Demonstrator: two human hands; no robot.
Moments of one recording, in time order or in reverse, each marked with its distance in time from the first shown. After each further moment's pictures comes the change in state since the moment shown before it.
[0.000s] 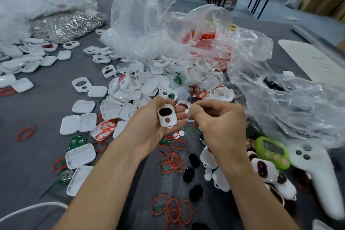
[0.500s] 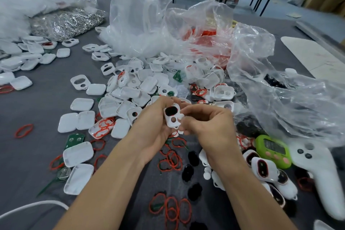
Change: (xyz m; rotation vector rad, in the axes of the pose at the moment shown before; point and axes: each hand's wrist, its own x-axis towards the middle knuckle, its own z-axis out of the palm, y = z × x) left_hand 0.000 -0.012 0.004 0.039 -0.123 0.060; right_hand -0.003 0.017 0.009 0.242 -0.177 0.195
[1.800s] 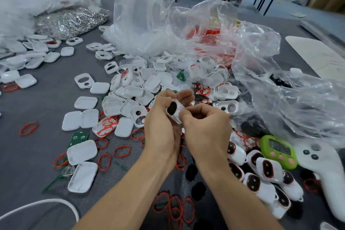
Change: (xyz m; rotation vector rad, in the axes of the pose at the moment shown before) left_hand -0.006 -0.024 0.020 -0.283 0.111 0.278; right_hand -0.011 -0.006 0.031 -0.382 0.369 -0.025
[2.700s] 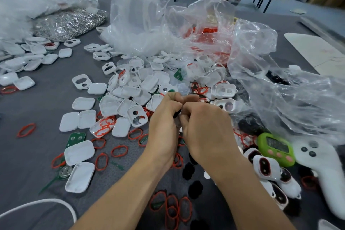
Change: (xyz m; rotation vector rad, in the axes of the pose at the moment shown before) left_hand -0.005 -0.003 0.000 0.254 -0.088 -0.013; right_hand 0.009 -0.016 -0.025 -0.718 -0.261 -0.499
